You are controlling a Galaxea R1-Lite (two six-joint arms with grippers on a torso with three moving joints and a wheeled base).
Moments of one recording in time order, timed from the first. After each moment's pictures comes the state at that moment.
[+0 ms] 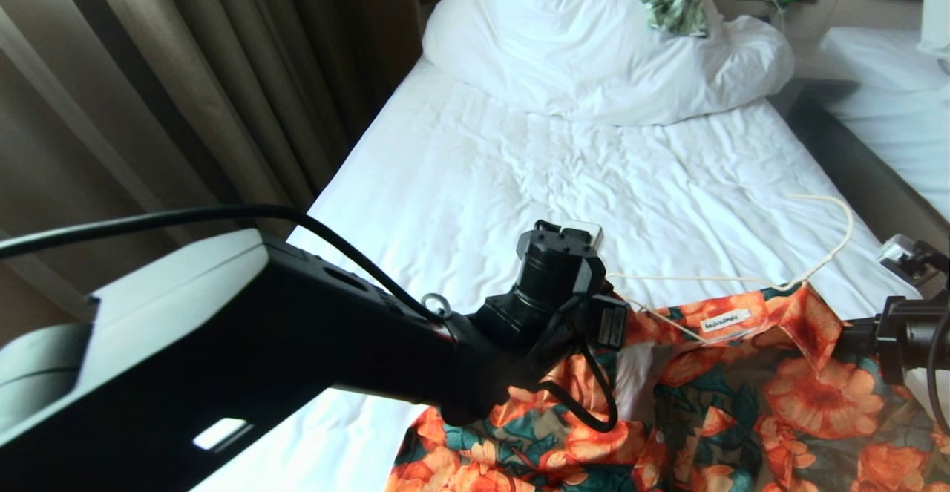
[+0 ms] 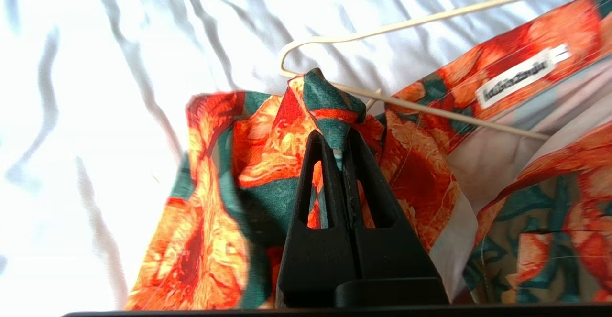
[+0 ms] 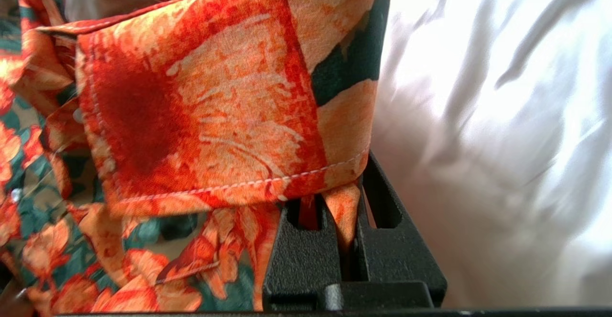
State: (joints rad) left arm -0.92 2.17 -1.33 -0.53 0.22 -0.16; right arm -0.36 1.69 -0.85 -0.01 0.88 -0.66
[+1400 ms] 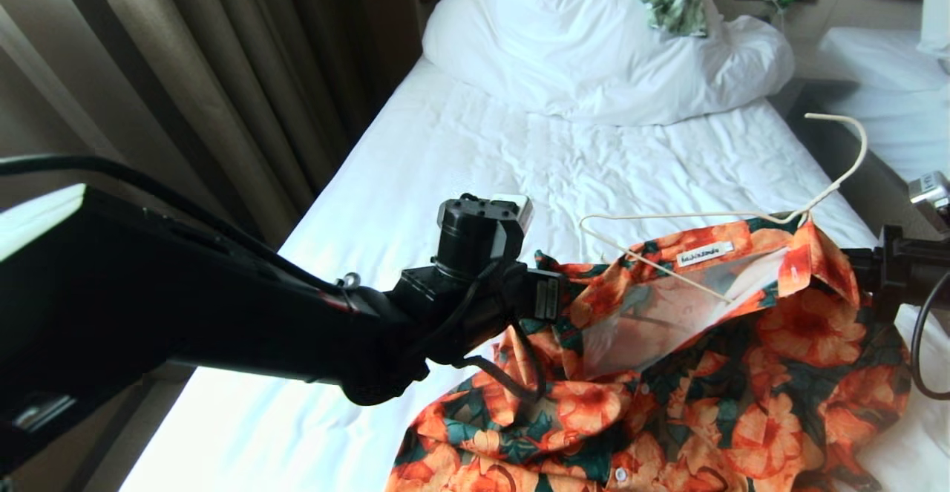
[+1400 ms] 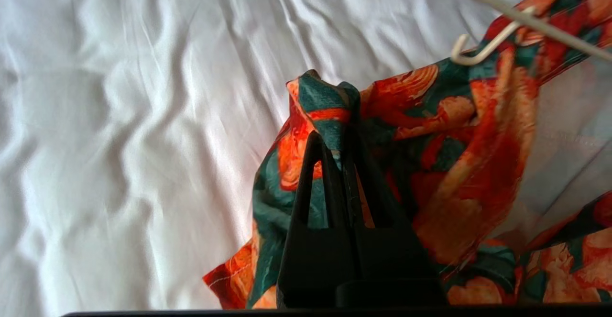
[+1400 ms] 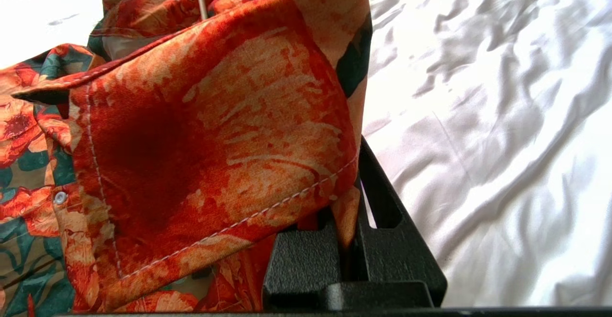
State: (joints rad) left arm -0.82 2.00 -1.16 -0.53 0.22 -0.16; right arm -0.34 1.72 -0.89 -0.44 1.14 -0.52
